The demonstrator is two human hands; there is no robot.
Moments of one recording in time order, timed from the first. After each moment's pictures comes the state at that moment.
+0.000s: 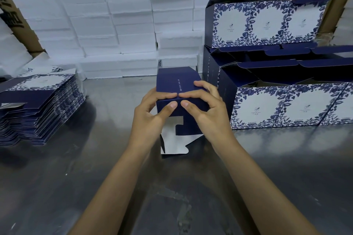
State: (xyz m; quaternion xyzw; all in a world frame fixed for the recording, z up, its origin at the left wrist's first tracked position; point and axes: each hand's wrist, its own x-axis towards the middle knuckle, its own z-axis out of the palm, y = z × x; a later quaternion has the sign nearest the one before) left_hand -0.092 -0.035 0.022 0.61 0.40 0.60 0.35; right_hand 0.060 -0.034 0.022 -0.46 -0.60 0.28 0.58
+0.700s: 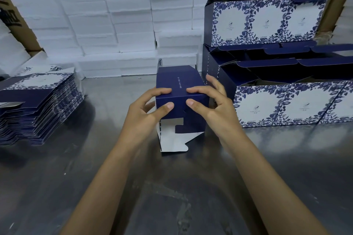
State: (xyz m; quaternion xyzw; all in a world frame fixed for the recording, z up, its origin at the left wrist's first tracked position) left_hand -0.106 -0.033 0.029 0.58 0.42 0.56 0.41; right_hand 0.078 -0.032 0.024 -0.41 -0.59 0.36 0.59
